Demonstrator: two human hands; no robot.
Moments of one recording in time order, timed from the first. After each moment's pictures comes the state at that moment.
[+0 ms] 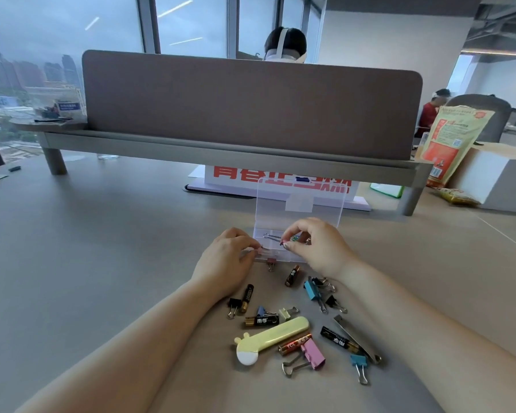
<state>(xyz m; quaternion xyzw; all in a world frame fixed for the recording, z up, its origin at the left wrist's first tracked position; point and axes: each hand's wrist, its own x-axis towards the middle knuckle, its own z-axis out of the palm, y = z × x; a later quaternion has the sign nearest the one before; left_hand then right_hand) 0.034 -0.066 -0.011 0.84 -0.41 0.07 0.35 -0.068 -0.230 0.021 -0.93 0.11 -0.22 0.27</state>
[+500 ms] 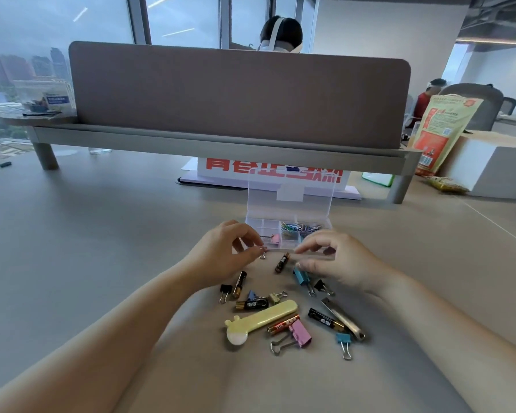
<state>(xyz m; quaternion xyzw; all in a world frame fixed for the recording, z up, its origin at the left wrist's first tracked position) 0.010 -0.054 0.014 0.81 -0.47 -0.02 0.35 -0.127 -0.249 0.016 -0.93 0.07 -0.13 0.33</state>
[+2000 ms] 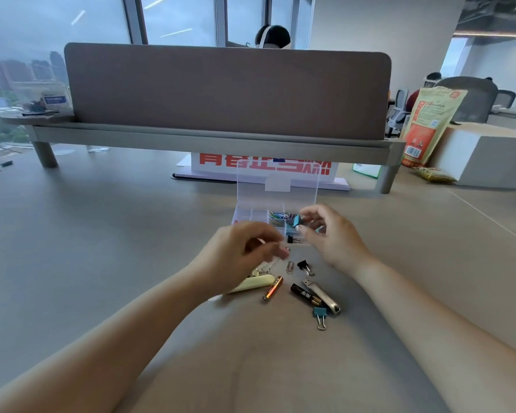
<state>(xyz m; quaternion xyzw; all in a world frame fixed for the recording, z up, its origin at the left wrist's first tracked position) -0.056 -0.055 0.023 0.72 -0.52 -0.06 0.45 -0.131 -0.255 0.003 -0.89 0.12 -0.30 0.33</state>
